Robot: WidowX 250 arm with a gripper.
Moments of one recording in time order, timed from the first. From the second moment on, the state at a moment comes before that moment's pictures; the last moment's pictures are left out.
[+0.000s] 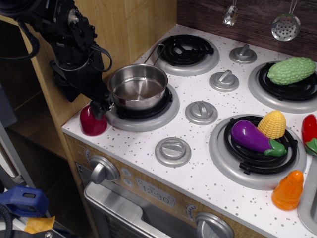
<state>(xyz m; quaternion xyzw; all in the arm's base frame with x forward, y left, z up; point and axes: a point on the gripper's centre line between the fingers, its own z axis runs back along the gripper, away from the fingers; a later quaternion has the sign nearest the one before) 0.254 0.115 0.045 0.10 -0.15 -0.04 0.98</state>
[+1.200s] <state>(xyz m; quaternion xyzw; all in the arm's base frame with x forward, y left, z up) 0.260 0.113 0.016 0.07 -0.18 -0.02 0.98</state>
